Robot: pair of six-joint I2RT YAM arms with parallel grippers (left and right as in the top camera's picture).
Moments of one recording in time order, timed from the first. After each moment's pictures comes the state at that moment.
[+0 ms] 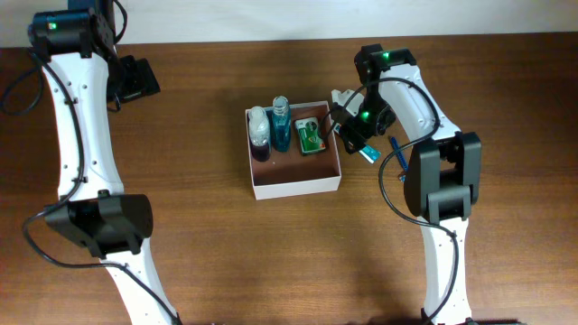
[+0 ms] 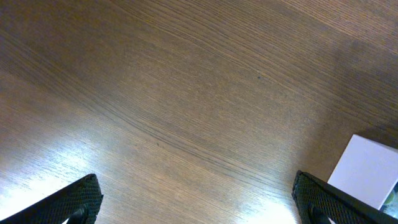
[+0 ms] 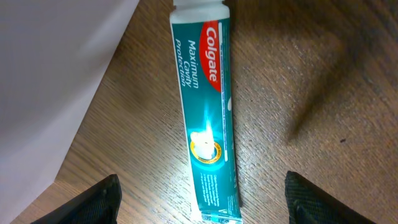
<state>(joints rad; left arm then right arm) 0.10 2.23 2.59 -1.69 -0.16 -0.31 0.17 2.45 2.16 -1.36 -0.12 -0.56</state>
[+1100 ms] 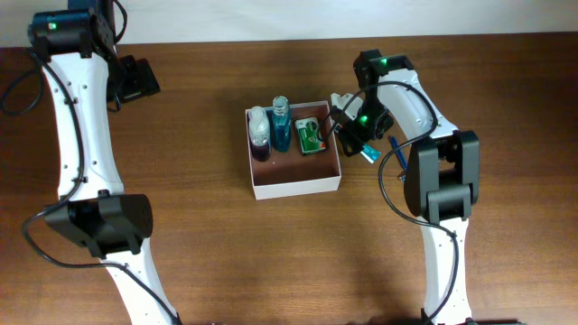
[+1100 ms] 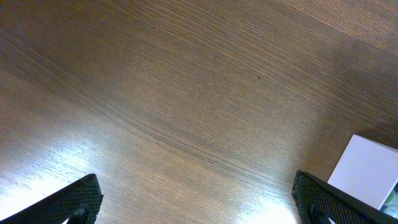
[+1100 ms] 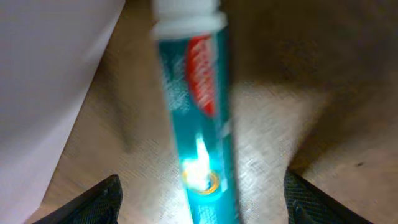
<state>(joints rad) 0.10 2.23 2.59 -1.69 -0.16 -0.31 0.17 2.45 2.09 -1.28 -0.13 -0.53</state>
